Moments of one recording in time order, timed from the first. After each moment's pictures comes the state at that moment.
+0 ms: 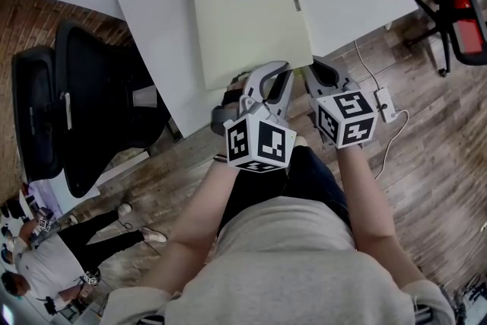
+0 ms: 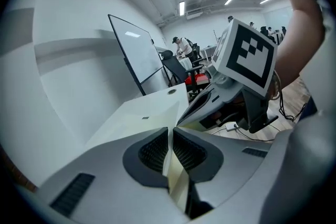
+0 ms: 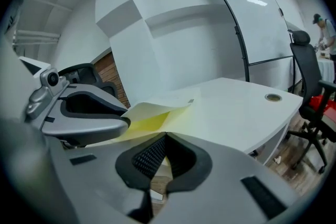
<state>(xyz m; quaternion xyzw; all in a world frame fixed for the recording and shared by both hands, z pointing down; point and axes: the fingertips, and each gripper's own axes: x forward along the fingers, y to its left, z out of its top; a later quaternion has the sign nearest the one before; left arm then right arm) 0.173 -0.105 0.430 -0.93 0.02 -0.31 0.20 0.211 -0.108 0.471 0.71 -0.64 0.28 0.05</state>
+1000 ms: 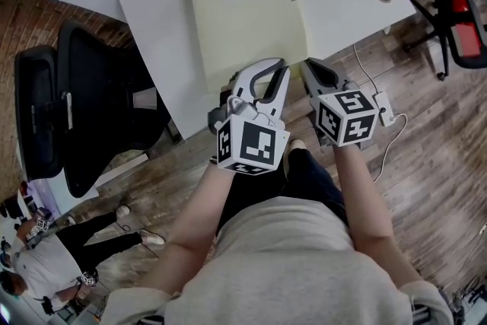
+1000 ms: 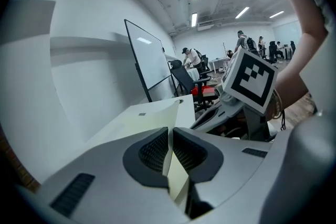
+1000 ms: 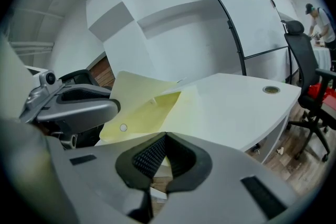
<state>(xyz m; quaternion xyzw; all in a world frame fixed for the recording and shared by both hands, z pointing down) 0.176 -0.114 0.399 -0.95 0.04 -0.26 0.14 0.216 -0.106 0.471 0.71 -0.63 0.31 0.02</state>
